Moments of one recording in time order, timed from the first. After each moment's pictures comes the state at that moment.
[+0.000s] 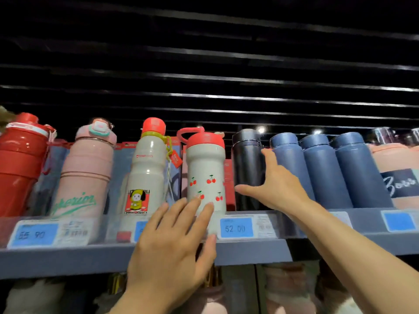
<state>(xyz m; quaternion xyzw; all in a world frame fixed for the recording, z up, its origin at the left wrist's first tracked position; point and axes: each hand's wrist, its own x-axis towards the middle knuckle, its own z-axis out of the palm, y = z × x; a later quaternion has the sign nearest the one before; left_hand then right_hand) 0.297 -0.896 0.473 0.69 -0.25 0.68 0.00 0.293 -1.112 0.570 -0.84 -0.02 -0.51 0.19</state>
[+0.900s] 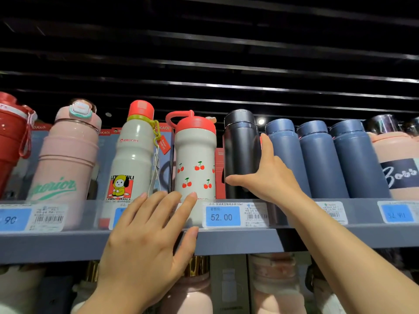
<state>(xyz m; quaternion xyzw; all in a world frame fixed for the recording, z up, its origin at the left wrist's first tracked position) 0.298 -0.897 0.465 0.69 -0.21 0.69 -0.03 0.295 -1.118 0.565 -0.84 -0.02 -0.48 0.26</state>
